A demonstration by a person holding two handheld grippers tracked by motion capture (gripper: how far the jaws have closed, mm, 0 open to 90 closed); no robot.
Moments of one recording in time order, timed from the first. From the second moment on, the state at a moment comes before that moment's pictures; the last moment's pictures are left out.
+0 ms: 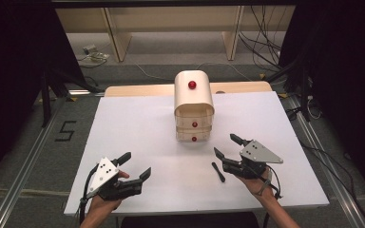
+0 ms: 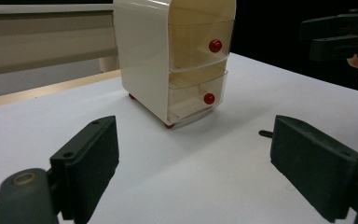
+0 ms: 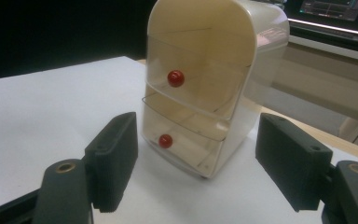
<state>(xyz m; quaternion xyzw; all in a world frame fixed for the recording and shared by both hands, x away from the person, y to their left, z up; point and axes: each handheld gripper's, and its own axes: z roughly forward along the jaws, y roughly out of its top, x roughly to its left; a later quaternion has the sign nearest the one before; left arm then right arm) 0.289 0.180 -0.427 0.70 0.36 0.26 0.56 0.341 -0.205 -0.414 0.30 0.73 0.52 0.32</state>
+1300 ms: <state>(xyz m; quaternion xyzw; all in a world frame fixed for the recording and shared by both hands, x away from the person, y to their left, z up) 0.289 0.182 -0.427 0.70 0.37 0.26 0.56 0.360 -0.156 -0.423 0.23 0.75 0.44 0.43</state>
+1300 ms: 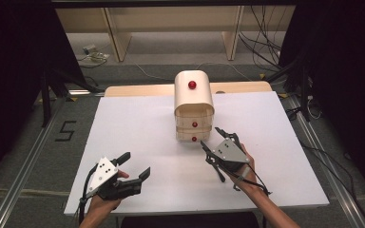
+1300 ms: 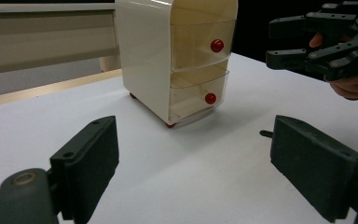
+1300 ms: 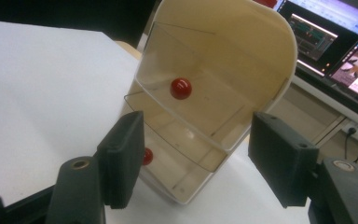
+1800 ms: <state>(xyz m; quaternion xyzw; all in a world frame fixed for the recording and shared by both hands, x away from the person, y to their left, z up) 0.289 0.181 -0.427 0.70 0.36 0.26 0.56 0.366 -0.142 -0.429 0.20 0.75 0.41 0.47</state>
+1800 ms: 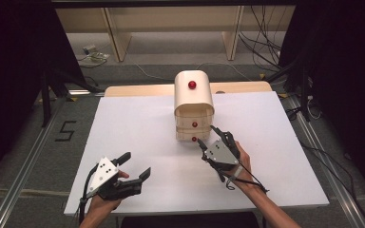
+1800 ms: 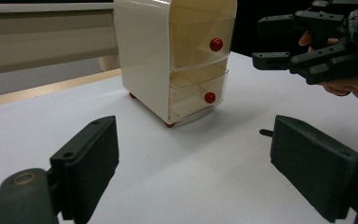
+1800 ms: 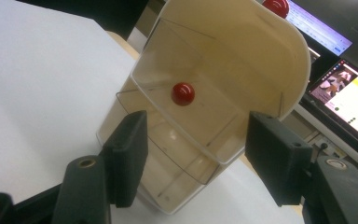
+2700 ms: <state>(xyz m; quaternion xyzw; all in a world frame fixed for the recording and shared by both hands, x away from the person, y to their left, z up) 0.290 0.180 -0.427 0.70 0.36 0.26 0.56 0.382 -0.122 -0.434 0.17 0.75 0.38 0.51</state>
